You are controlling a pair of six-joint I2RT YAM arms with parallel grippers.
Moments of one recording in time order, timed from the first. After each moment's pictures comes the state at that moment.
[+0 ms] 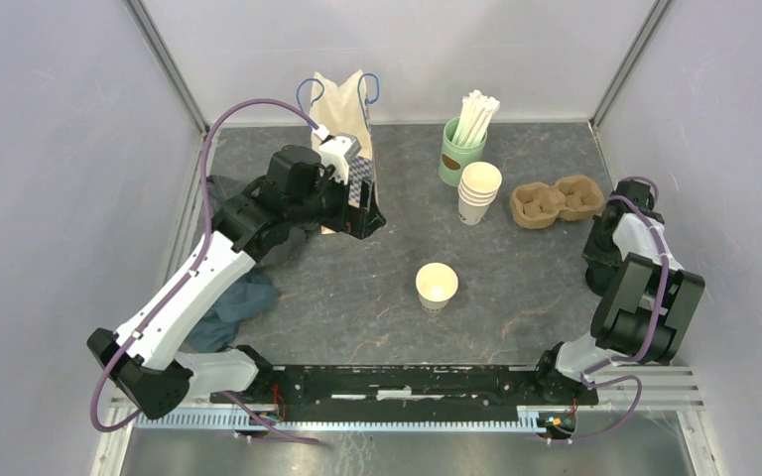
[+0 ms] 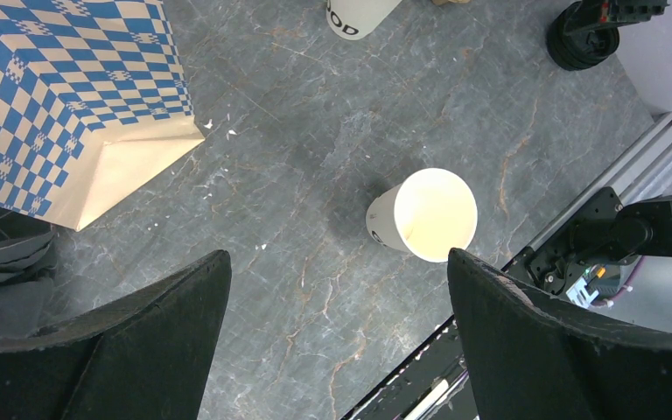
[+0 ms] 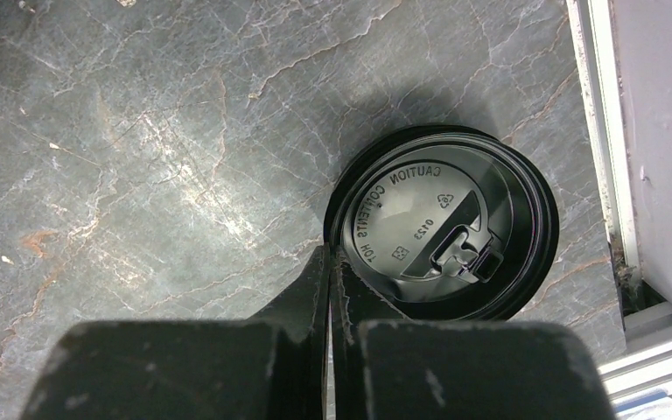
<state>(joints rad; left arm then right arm) -0.64 1.22 1.37 -0.72 0.16 -0.25 -0.44 1.53 0.98 -0.64 0.11 0.03</state>
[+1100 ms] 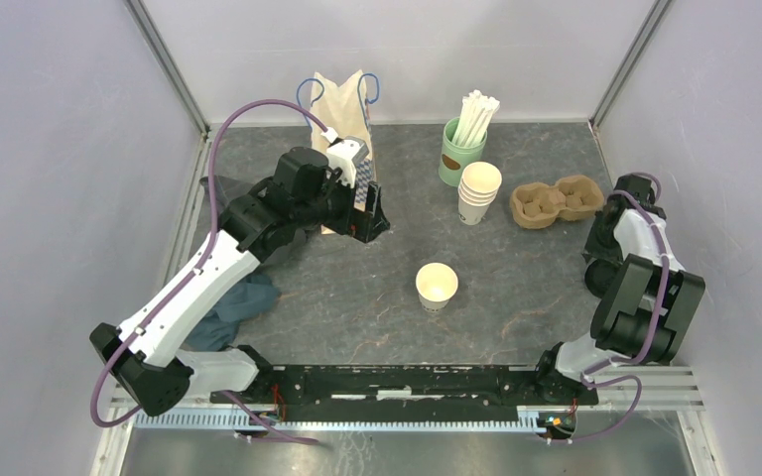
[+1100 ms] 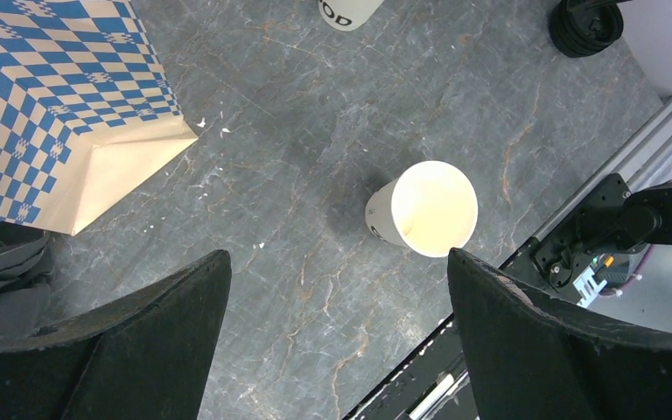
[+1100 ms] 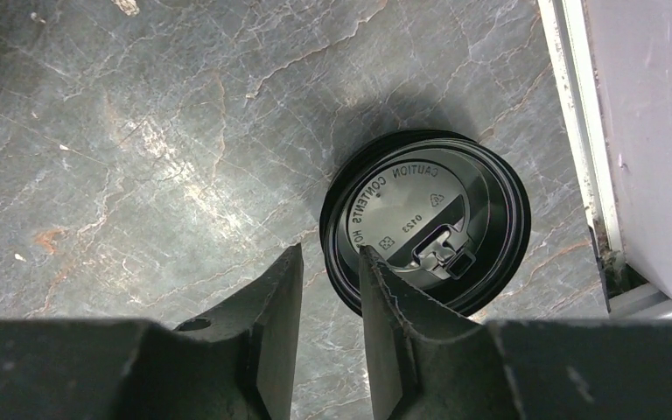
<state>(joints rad) -0.68 1.23 1.38 -0.72 0.15 -0.23 -0.42 1.52 1.02 -0.69 0.14 0.05</state>
